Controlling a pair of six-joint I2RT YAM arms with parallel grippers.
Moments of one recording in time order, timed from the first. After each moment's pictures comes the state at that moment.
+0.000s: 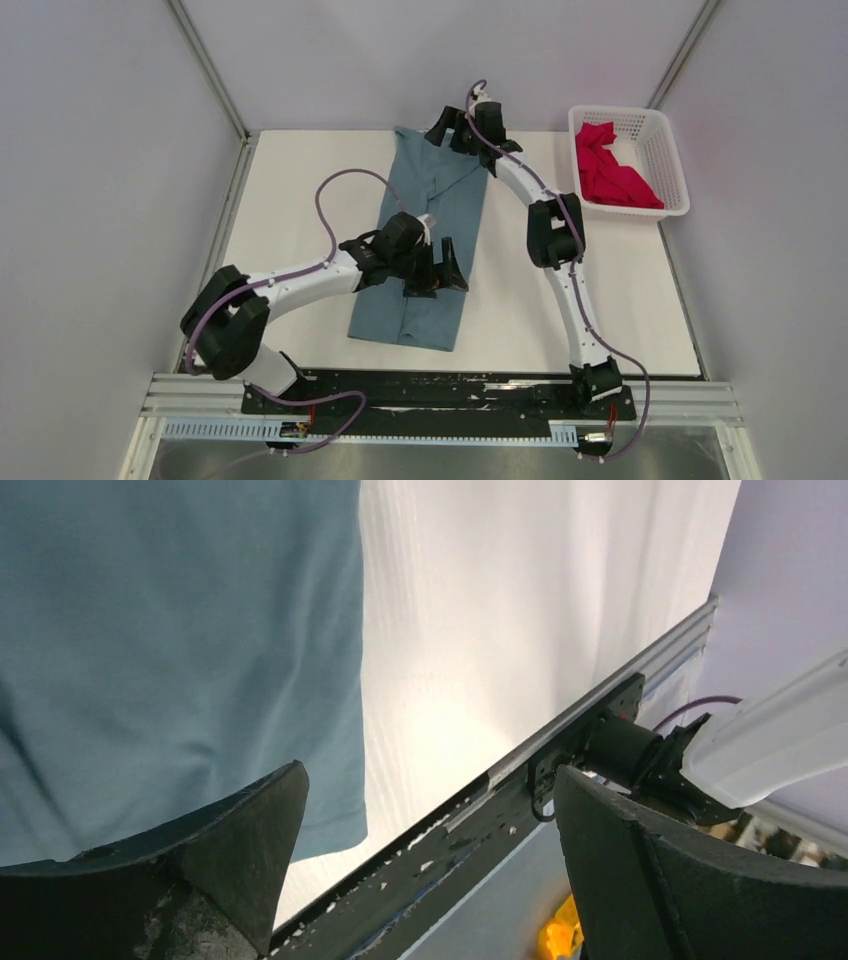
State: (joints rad) left arm -0.80 1.56 0.93 -0.19 0.35 -0.90; right arm 0.31 2.73 2.43 -0.05 -0.31 0.58
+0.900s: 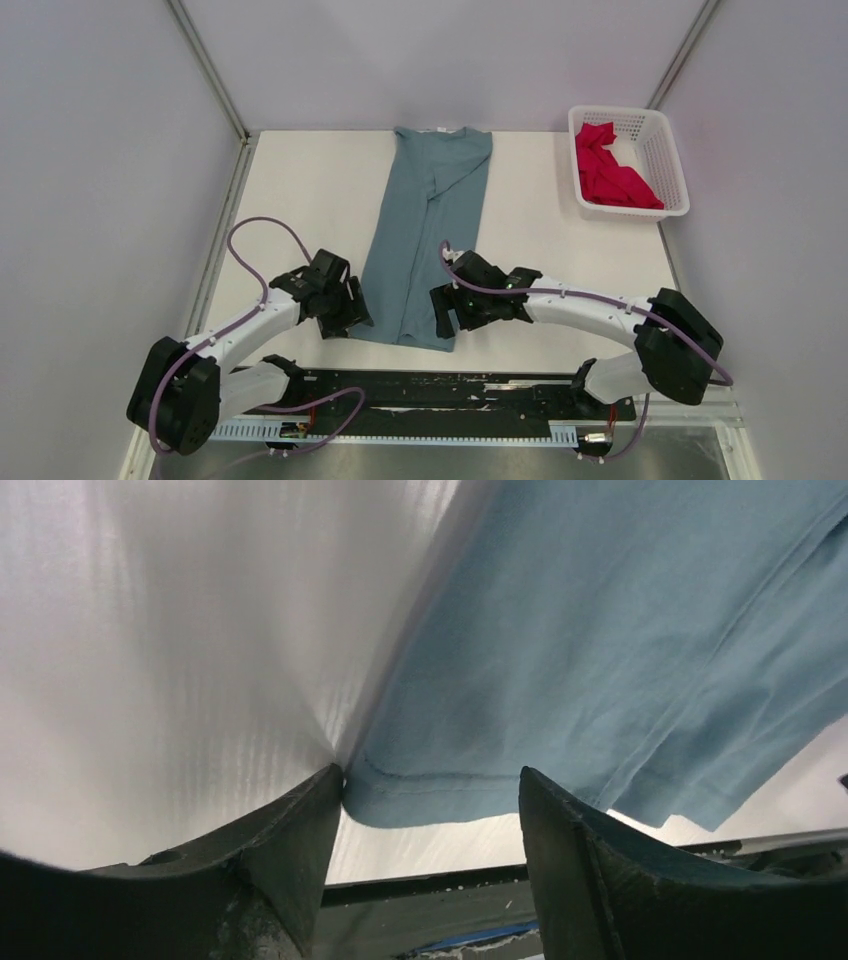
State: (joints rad) left arm -0.47 1.09 0.51 -0.64 0.09 -0.84; right arm 0.92 1.39 0.81 -0.47 -0.09 0.56
